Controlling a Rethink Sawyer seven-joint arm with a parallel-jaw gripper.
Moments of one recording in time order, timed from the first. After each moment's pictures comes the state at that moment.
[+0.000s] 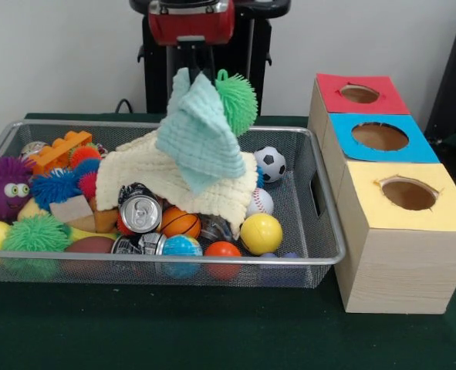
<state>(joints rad) -0.59 -0.93 0.24 2.05 -0.05 0.44 1.57</state>
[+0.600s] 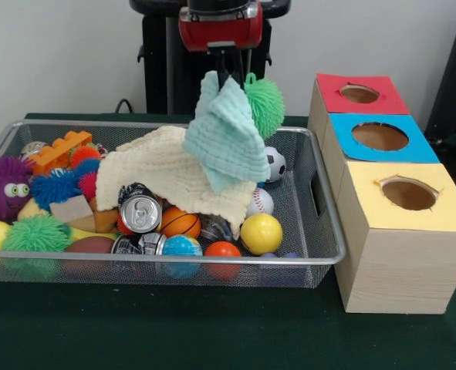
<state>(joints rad) -0.54 -0.90 0.24 2.06 -0.02 0.43 1.57</state>
